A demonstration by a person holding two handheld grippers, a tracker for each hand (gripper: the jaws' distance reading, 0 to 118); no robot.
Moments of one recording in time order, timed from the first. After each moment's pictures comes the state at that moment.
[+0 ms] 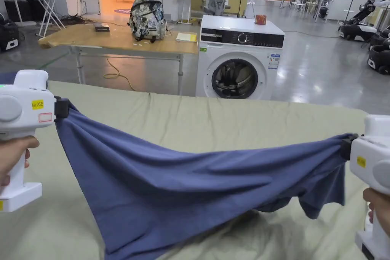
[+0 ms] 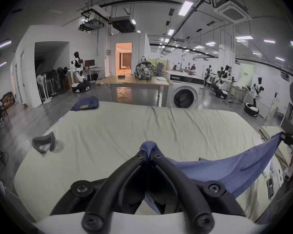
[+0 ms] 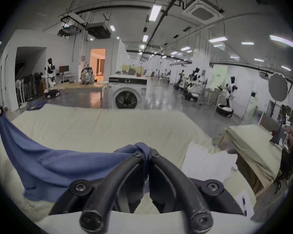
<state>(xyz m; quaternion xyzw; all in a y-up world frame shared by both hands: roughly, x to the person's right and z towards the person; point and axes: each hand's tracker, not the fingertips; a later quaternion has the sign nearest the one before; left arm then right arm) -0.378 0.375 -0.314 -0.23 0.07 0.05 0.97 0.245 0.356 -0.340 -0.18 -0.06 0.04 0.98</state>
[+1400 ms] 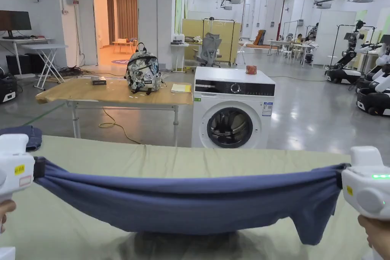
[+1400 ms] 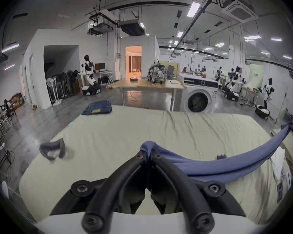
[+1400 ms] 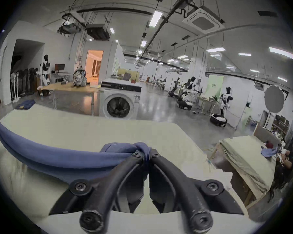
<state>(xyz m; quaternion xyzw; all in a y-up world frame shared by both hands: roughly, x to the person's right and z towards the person) -0.410 0.339 -0.329 -0.23 0.11 0.04 0.97 0.251 0.344 -0.405 -0.18 -0.08 0.09 0.98</state>
